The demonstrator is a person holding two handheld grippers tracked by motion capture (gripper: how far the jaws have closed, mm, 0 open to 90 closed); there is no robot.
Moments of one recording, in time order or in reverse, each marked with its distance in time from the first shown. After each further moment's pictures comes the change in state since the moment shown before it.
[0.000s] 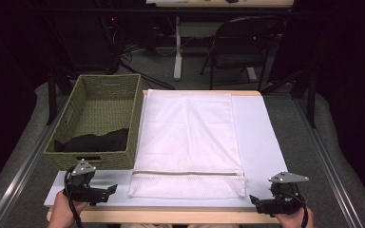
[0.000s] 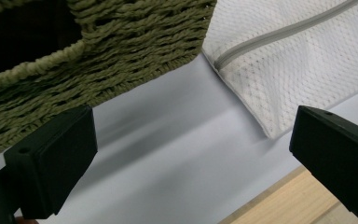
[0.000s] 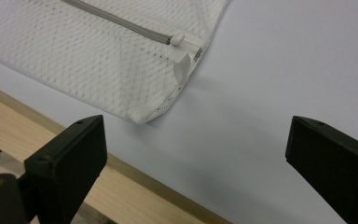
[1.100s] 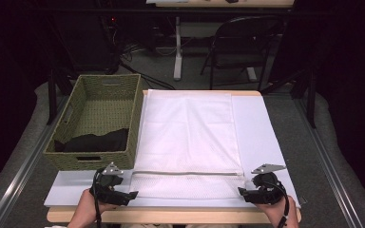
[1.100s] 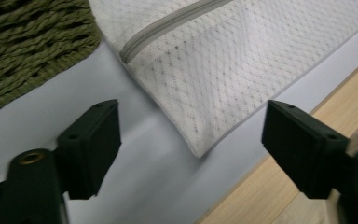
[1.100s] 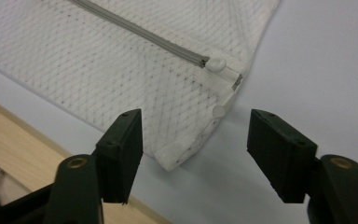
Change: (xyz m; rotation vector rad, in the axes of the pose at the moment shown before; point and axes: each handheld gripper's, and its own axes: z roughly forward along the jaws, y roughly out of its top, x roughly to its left) left arm -0.038 0.014 0.044 0.149 -0.145 0.099; right arm 0.016 0.027 0.032 0.066 0.048 -0.032
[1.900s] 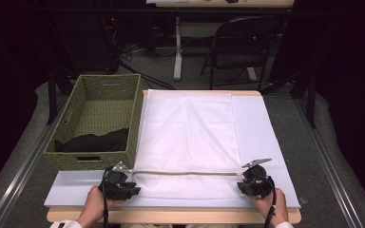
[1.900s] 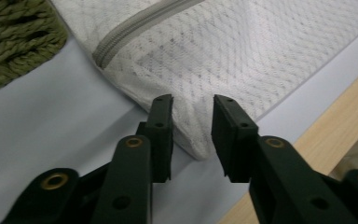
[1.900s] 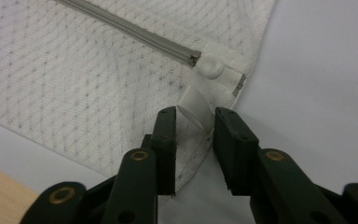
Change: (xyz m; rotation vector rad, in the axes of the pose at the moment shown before) left arm 0.001 0.009 0.021 0.061 -0.044 -0.015; right arm -0.001 0.014 0.035 0.121 -0.050 0.042
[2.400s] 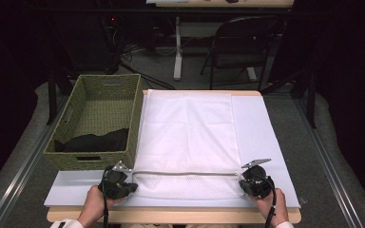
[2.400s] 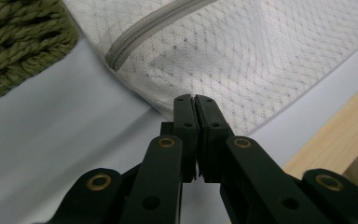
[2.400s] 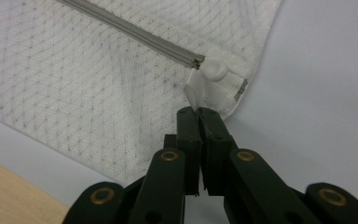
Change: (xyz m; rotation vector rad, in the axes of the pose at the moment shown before) left arm 0.000 0.000 0.001 0.006 0.015 0.006; right arm 0.003 0.000 -0.002 -0.007 0.000 -0.016
